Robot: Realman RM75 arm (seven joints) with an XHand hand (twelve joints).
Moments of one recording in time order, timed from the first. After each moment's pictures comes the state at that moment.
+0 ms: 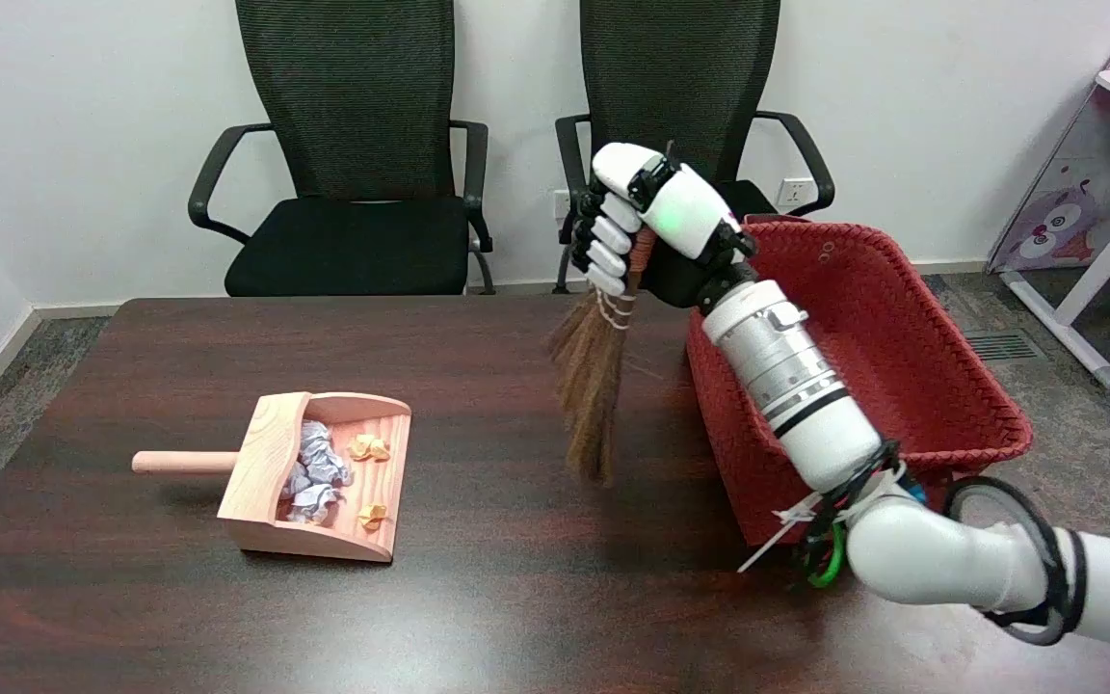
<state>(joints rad) 0.26 -0.78 0.67 -1.77 -1.65 0.88 0.94</state>
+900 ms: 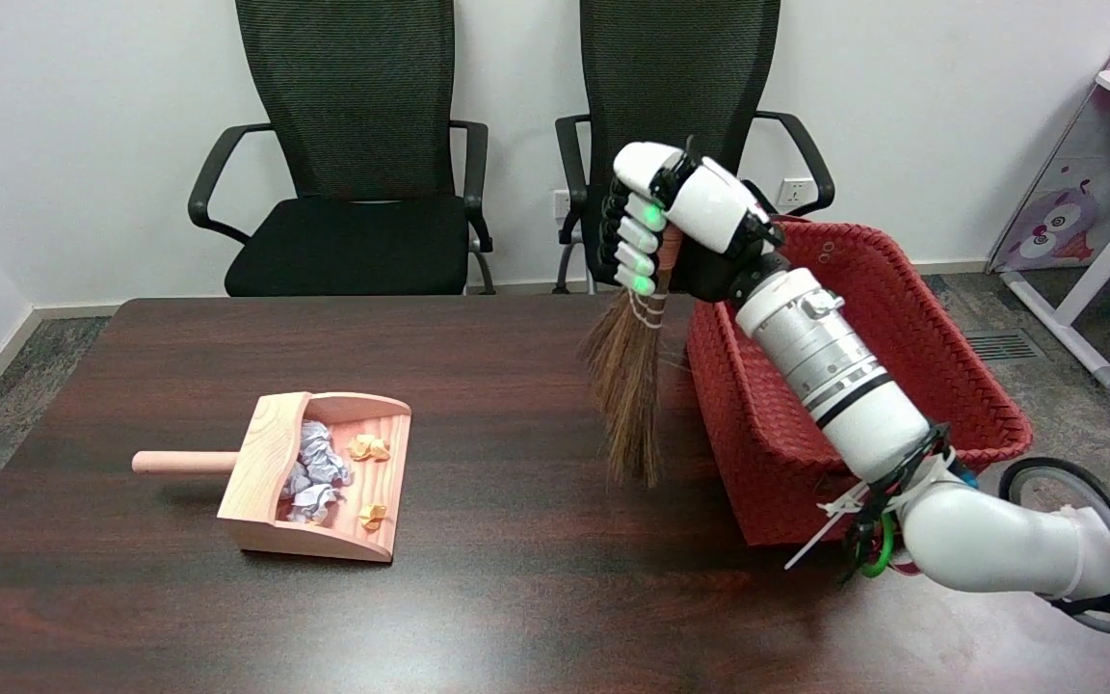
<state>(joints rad) 0.23 -0.63 0.69 -1.87 -1.57 0.84 0.87</state>
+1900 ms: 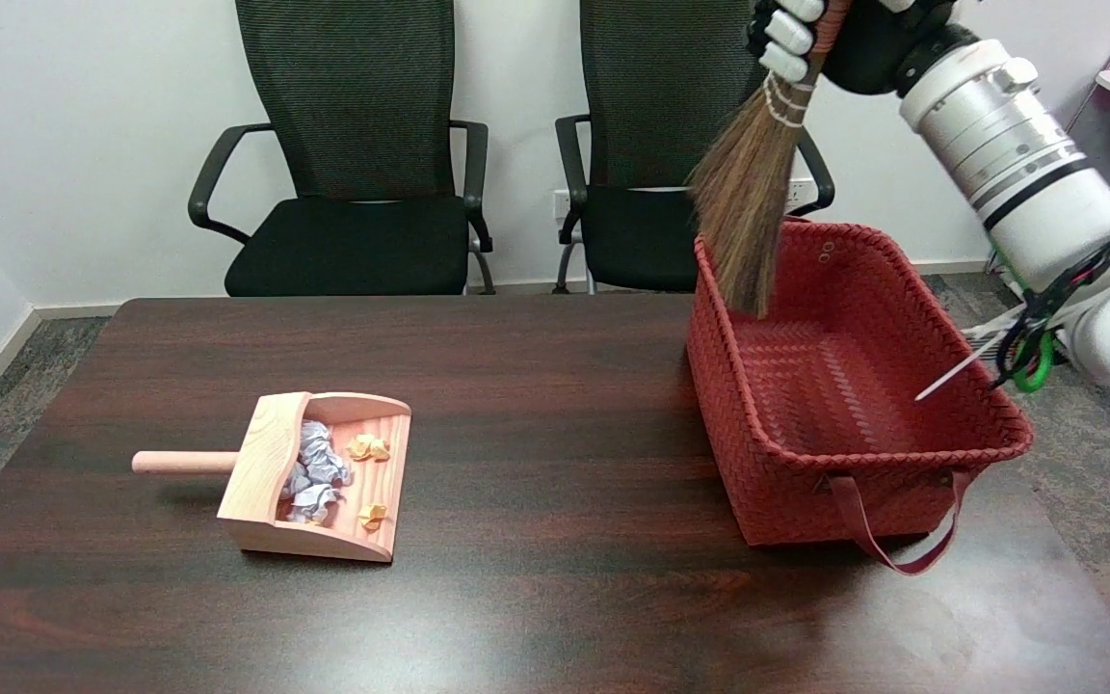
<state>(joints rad) 0.11 -0.35 1.31 -1.96 -1.27 0.56 0.87</state>
